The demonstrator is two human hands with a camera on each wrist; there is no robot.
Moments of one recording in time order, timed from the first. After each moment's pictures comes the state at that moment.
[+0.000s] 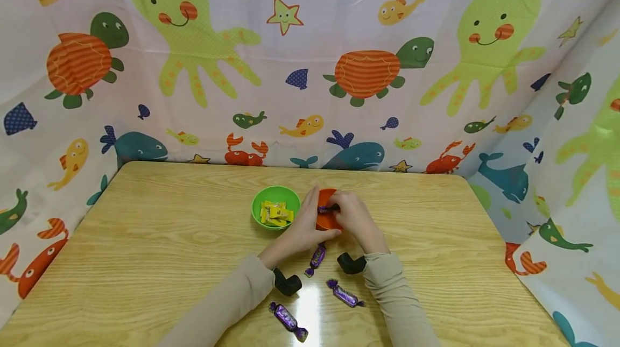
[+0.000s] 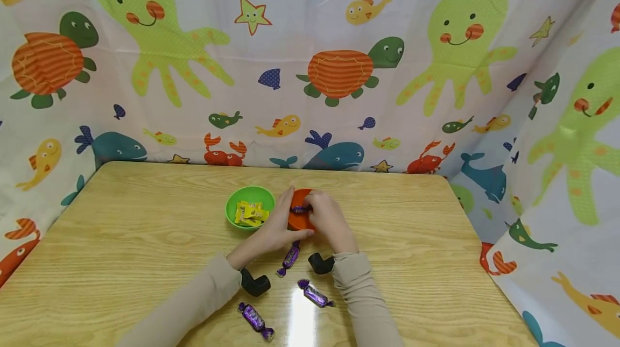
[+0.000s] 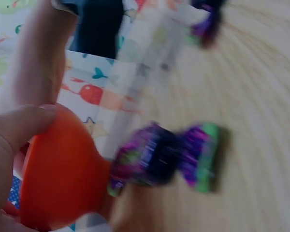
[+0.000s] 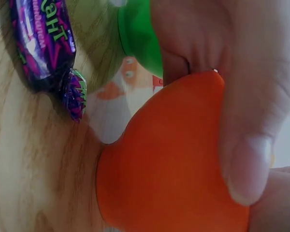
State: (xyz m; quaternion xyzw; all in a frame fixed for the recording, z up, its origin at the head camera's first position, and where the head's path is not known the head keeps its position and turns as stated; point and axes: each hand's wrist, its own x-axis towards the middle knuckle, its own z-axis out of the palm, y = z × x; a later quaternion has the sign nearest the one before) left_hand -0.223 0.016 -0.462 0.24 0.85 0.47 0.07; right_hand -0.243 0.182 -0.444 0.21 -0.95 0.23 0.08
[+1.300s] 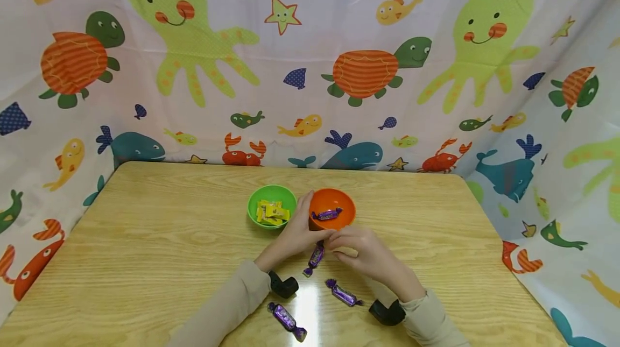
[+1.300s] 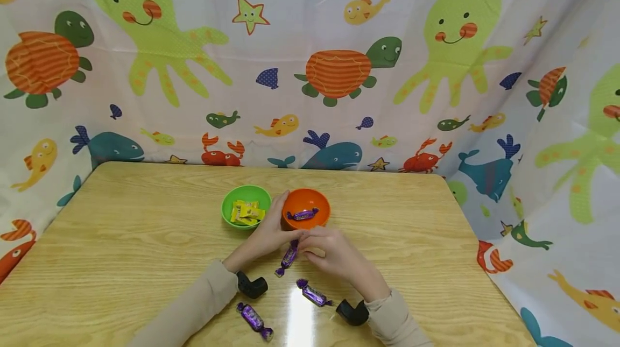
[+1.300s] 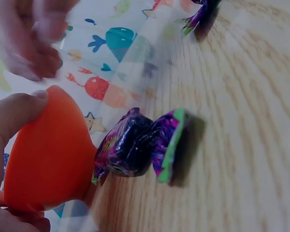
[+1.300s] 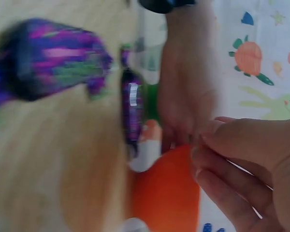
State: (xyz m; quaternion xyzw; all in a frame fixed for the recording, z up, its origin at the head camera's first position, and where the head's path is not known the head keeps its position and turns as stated) left_hand -0.223 0.010 -0.480 0.22 0.82 0.52 0.06; right_hand -0.166 0.210 -0.445 0.48 -0.80 0.32 0.14
